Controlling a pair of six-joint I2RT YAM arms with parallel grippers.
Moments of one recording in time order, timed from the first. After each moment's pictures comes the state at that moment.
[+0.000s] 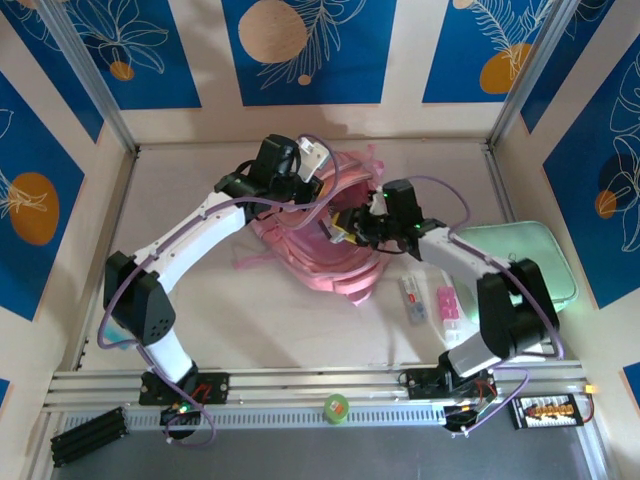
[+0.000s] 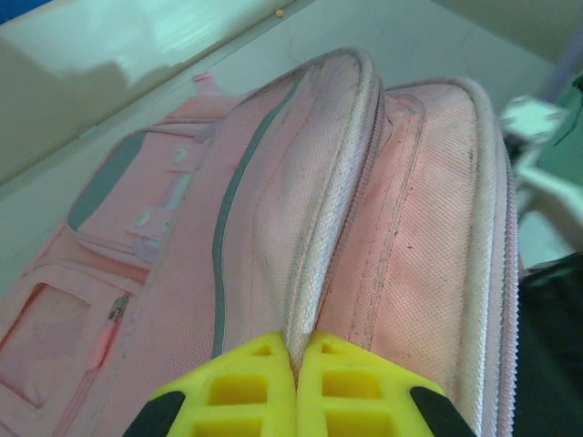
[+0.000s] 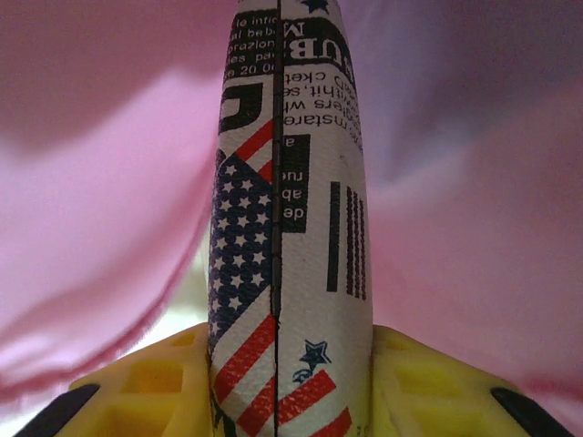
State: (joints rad) left arm -0.64 1.69 1.59 -0.51 0.12 0.07; right arm 0.40 1.54 0.94 -0.05 -0.62 1.04
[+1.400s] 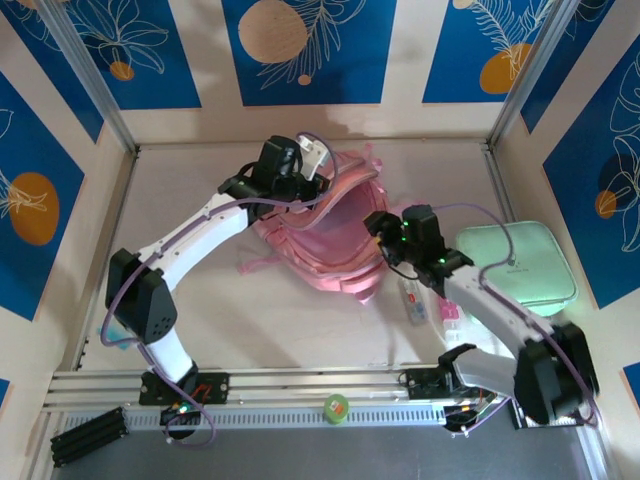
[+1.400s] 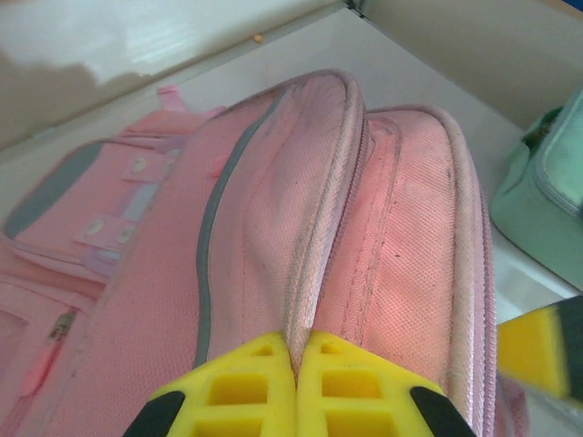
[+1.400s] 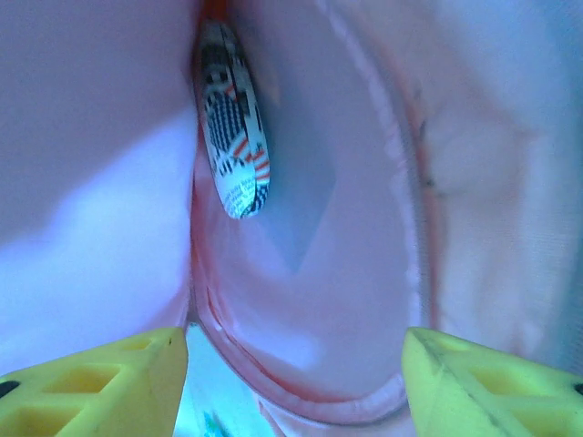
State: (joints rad) left arm -0.64 1.71 1.55 -0.41 0.21 -0.07; right arm 0.41 1.10 0.68 -0.16 -0.11 1.25
